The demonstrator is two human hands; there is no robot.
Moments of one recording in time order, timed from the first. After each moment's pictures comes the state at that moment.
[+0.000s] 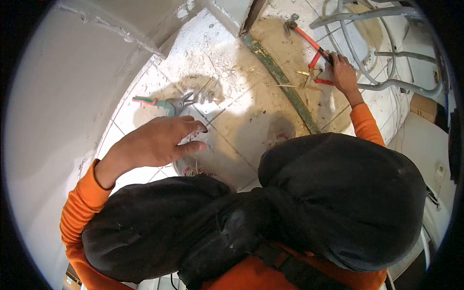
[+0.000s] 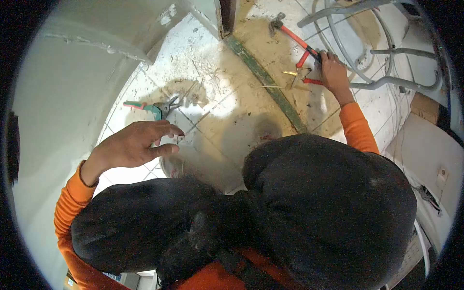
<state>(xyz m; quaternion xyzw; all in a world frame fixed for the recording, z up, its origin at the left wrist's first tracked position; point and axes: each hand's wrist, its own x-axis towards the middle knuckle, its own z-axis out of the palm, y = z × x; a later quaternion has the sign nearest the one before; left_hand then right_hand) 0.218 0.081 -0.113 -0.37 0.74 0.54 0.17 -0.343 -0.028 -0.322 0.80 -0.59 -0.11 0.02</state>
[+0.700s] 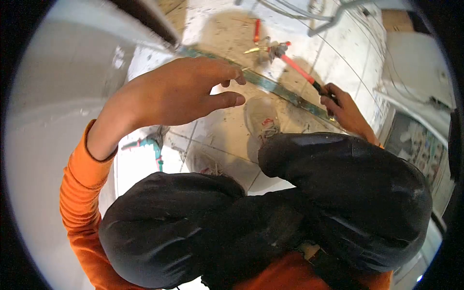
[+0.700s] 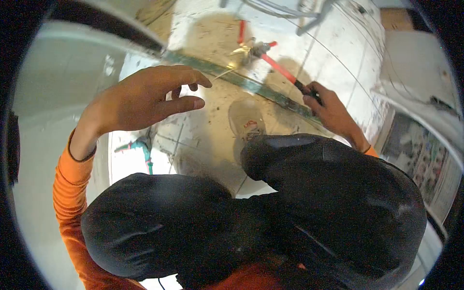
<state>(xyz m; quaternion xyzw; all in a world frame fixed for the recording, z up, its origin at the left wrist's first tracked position) 0.051 -0.016 -0.097 -0.15 0.89 0.41 0.09 -0.316 0.204 -0.149 0.47 -0.76 0.07 -0.45</state>
